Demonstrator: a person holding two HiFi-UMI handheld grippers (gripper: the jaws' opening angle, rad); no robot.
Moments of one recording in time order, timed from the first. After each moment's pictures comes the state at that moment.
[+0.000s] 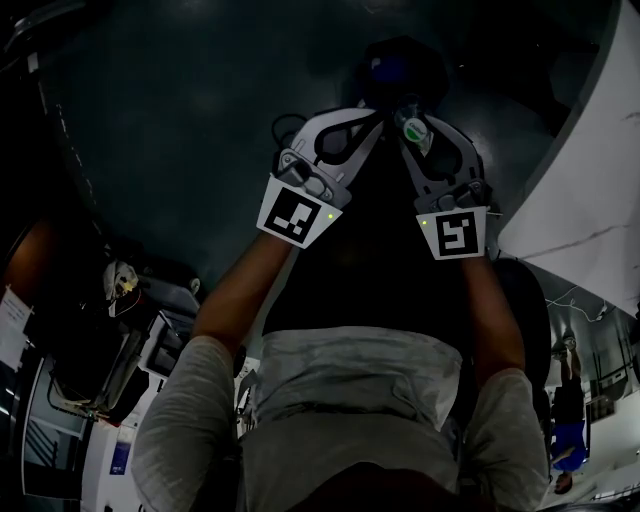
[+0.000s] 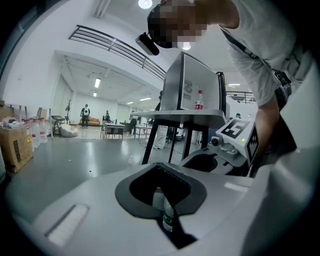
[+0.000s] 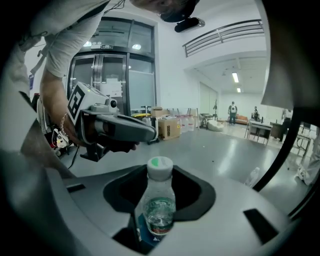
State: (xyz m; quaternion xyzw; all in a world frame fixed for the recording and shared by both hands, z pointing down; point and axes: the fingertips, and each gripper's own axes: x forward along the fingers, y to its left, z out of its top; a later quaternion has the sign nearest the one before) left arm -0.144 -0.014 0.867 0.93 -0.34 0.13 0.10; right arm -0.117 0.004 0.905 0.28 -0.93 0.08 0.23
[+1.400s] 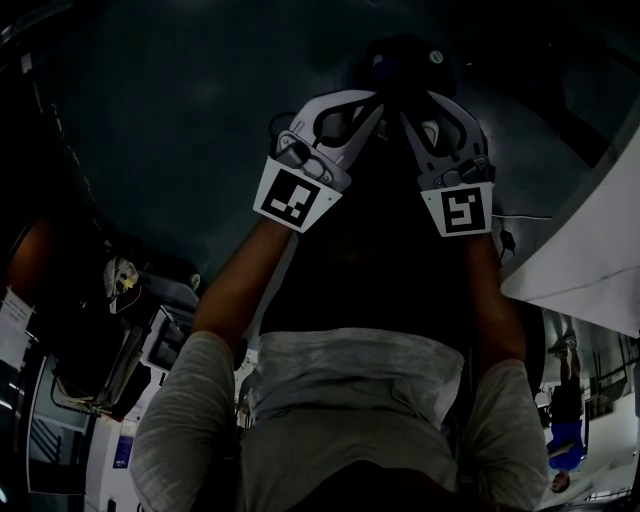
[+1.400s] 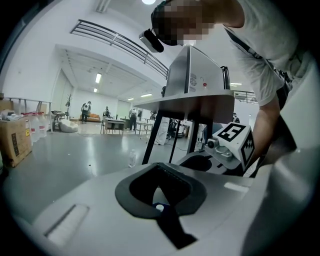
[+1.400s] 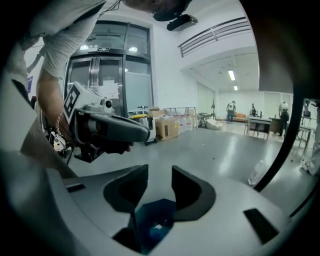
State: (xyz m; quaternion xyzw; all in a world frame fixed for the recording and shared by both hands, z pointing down) left arm -0.147 -0.040 0.925 0.92 -0.33 0.15 0.12; right arm -0.120 -0.032 0.966 0.28 -0.93 0.09 0.23
